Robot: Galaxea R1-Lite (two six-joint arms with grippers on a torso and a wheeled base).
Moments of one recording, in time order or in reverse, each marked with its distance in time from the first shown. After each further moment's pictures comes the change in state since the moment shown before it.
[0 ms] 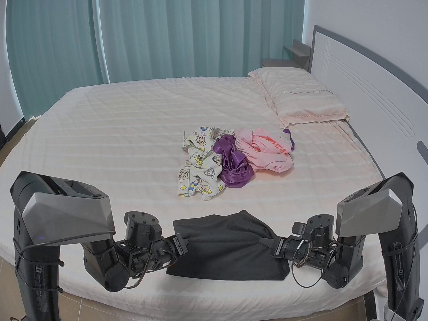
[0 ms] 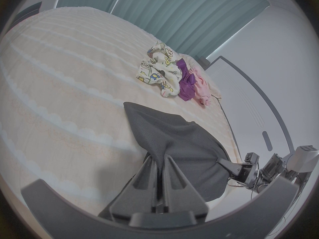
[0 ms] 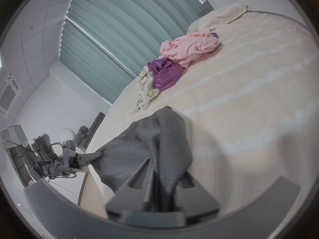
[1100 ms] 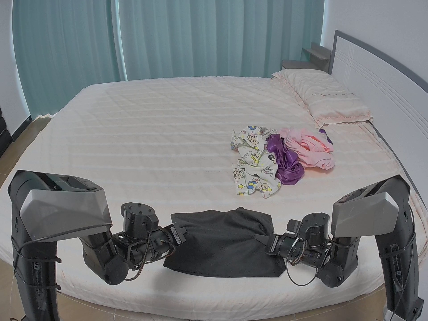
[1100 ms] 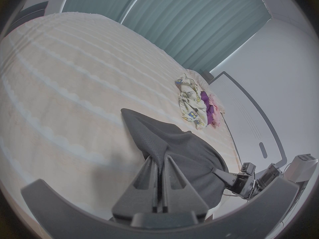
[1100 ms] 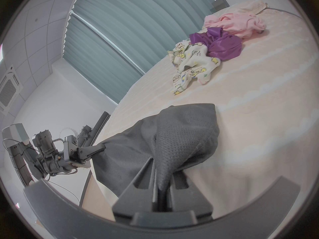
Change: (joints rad) left arm 0.027 -0.005 -0.053 -0.001 0.000 0.004; right arm 0.017 0.022 -0.062 -0.001 0.004 0.007
